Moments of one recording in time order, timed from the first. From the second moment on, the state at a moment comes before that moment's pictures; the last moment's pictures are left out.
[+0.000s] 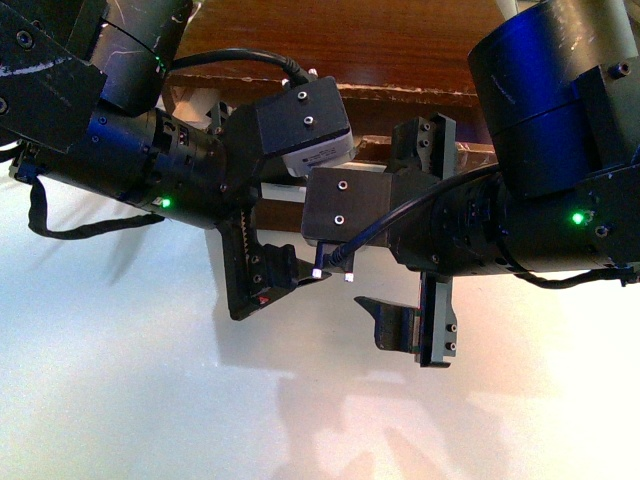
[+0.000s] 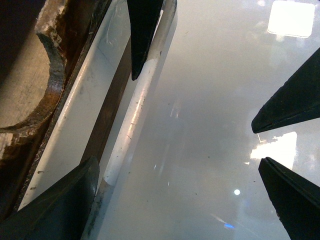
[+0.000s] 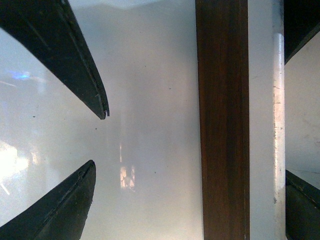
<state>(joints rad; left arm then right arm) -0.36 2.07 1.02 0.12 0.59 0.90 0.51 2.00 0.84 0.28 -0.22 -1.11</state>
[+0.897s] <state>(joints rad) -0.36 1.98 0.91 0.12 0.65 0.90 0.56 1.93 0.73 0.33 -0.21 -1.07</state>
